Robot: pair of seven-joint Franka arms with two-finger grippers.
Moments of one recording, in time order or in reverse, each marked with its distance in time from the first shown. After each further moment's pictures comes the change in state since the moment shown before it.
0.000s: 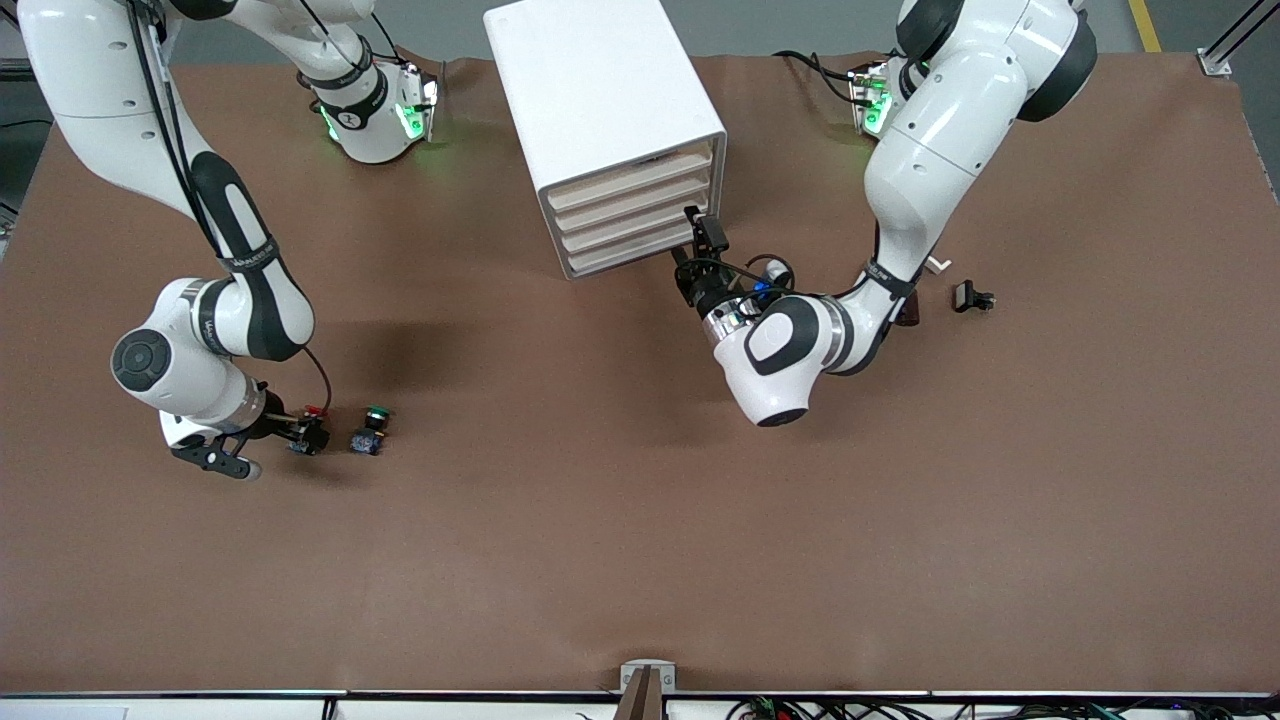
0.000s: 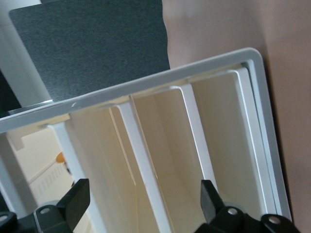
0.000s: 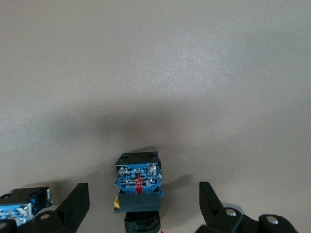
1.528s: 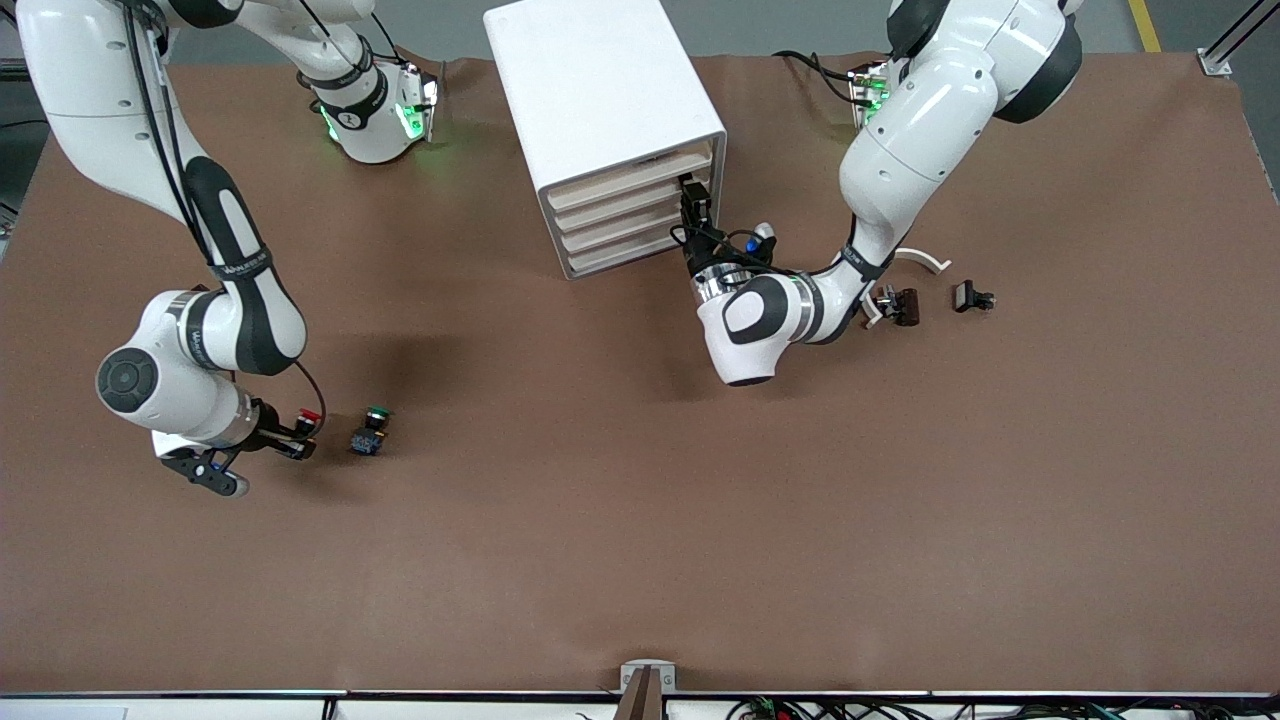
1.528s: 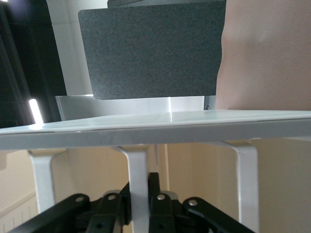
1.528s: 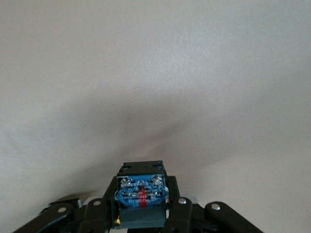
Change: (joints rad) left arm -0.023 0.003 -0.042 -0.138 -0.033 -0.052 -0.142; right arm 0.006 0.006 0.004 0.132 0.001 -0.159 0.138
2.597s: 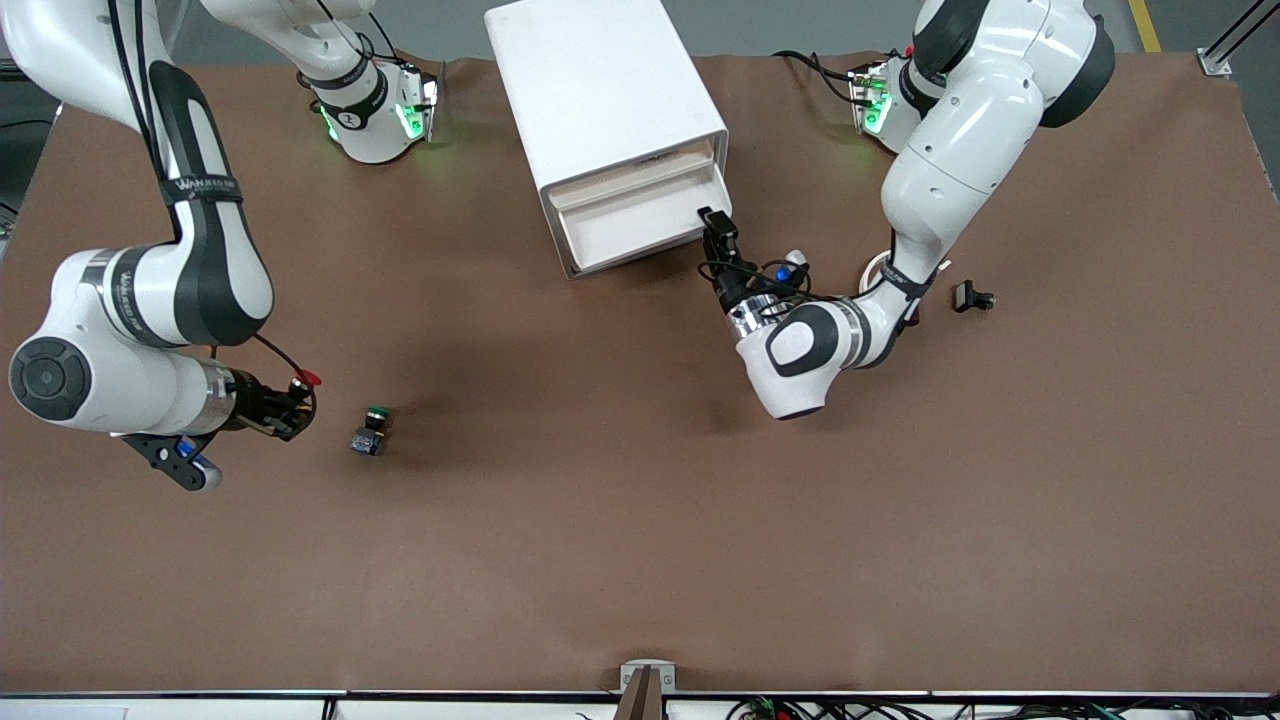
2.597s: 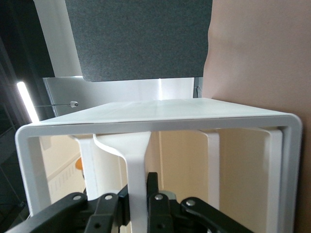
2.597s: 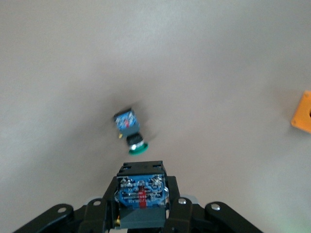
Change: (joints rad) left arm 0.126 0.000 0.009 0.055 0.038 -0.014 -0.015; right arm 0.123 -0.134 0.010 0.290 0.003 -0.628 0.346
